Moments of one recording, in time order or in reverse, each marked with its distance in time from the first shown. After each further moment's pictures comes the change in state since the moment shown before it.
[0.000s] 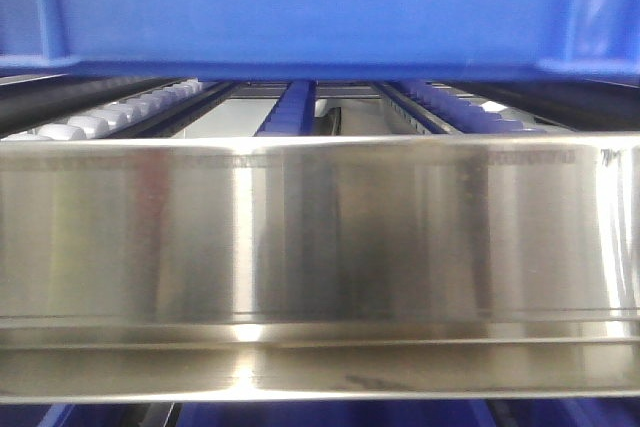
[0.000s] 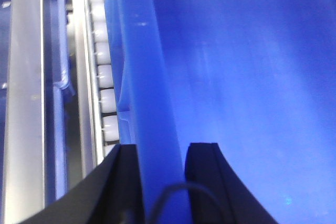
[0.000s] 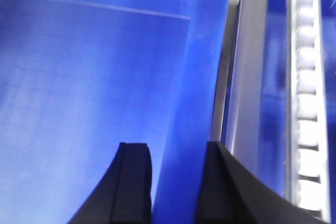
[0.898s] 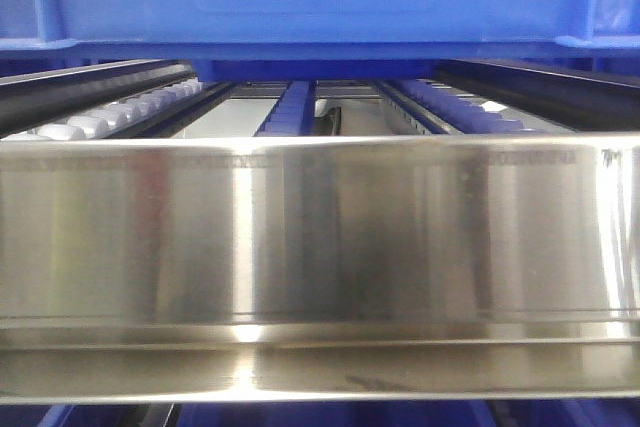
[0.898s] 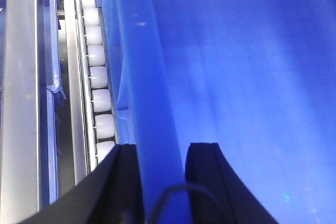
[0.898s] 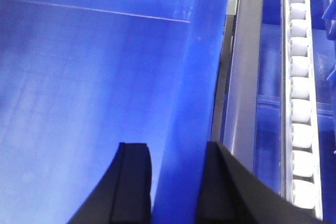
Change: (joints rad) left arm 0.000 -0.020 0.000 -0.011 0.004 -0.002; right arm 0.000 -0.026 0.000 -0.002 0.000 0.000
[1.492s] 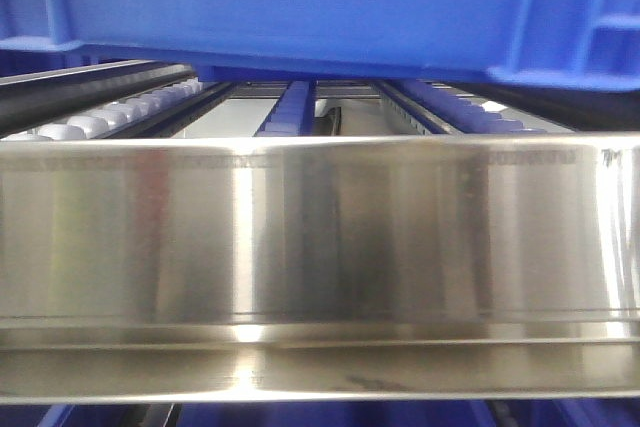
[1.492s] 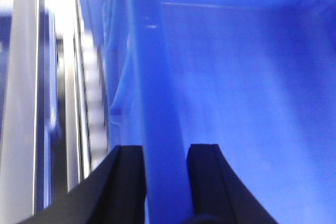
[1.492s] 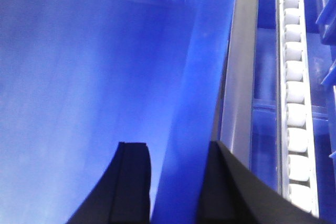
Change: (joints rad) left arm 0.000 0.000 0.002 0.013 -0.168 0.008; right arm 0.000 -0.001 0.000 -0.010 -0.016 0.010
